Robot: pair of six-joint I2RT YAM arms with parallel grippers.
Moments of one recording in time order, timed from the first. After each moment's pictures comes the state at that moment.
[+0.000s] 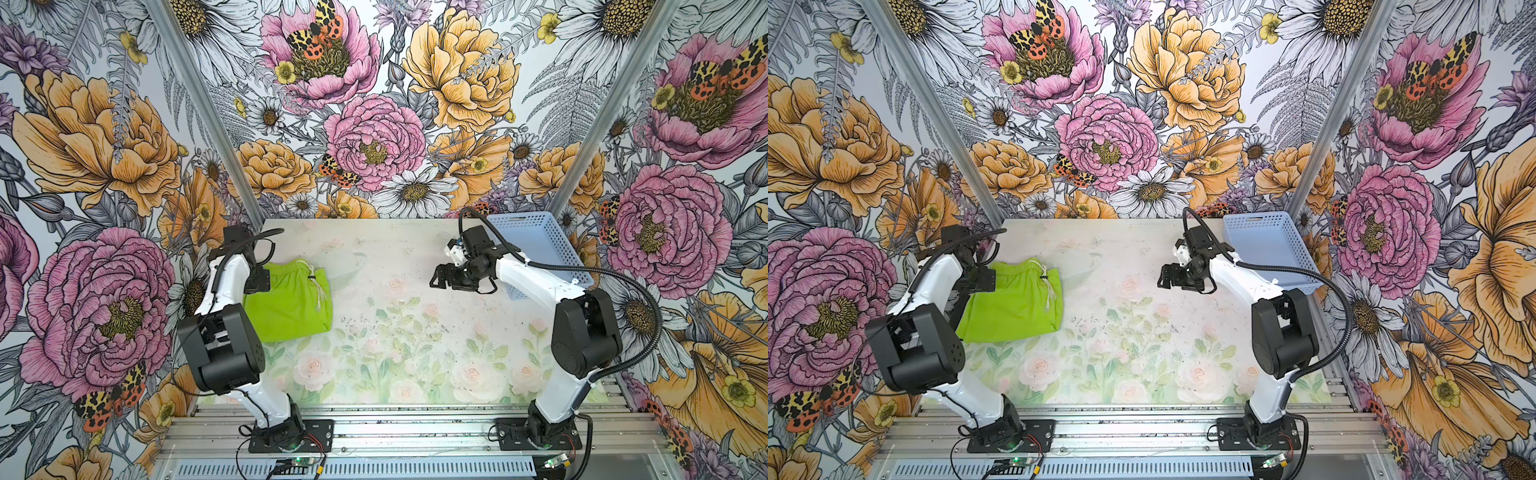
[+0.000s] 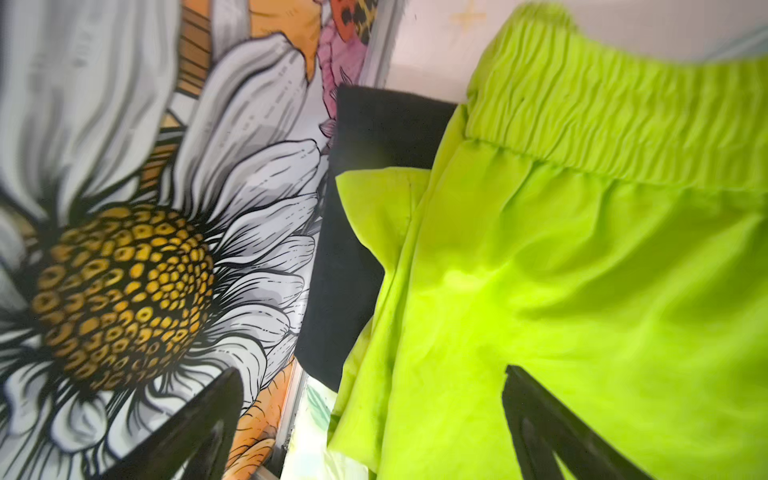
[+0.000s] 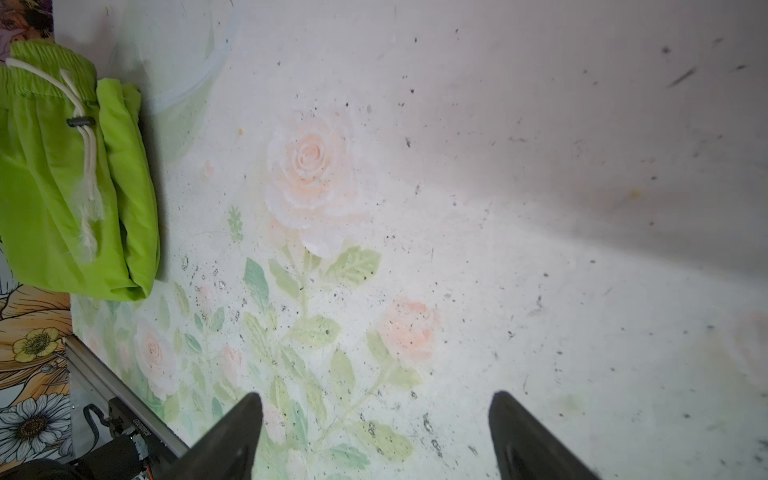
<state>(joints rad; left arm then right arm) 0.32 1.63 1.36 -0.84 -0.33 0.15 0.33 1.76 1.38 -0.75 -0.40 0.28</state>
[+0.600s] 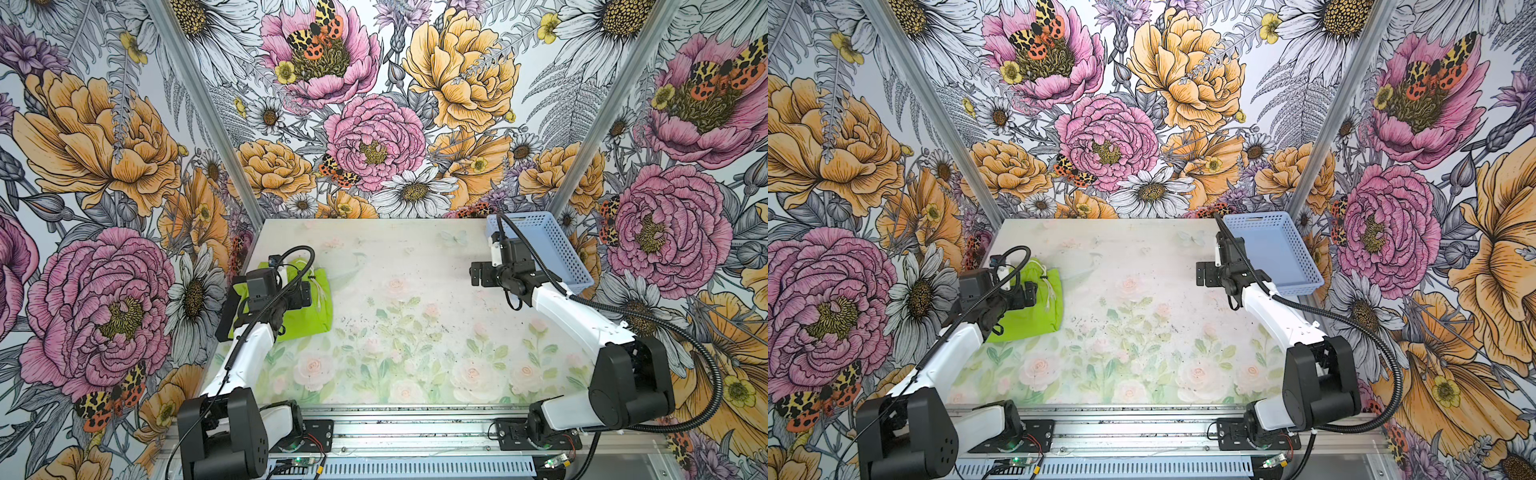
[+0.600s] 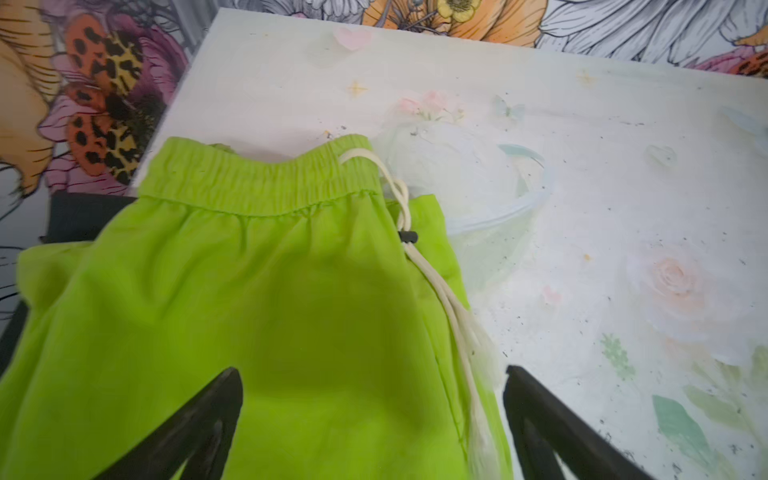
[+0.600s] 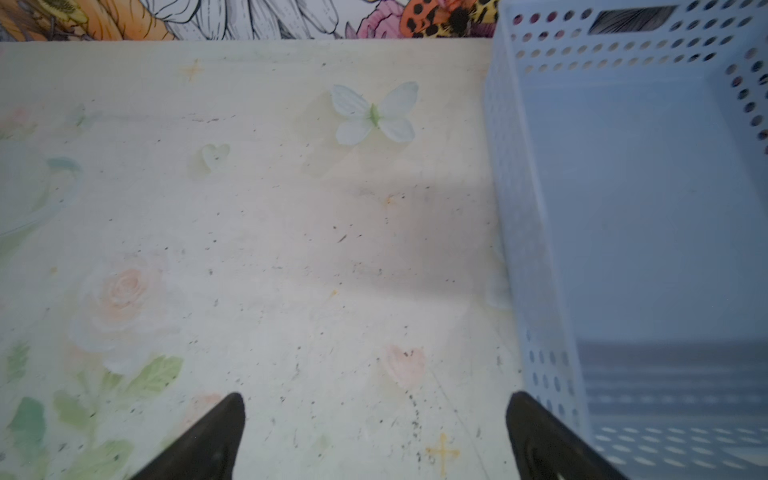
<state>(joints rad) 0.16 1.18 0.65 -0.12 0.16 0.01 0.17 1.43 0.98 -0.33 0.05 0.11</state>
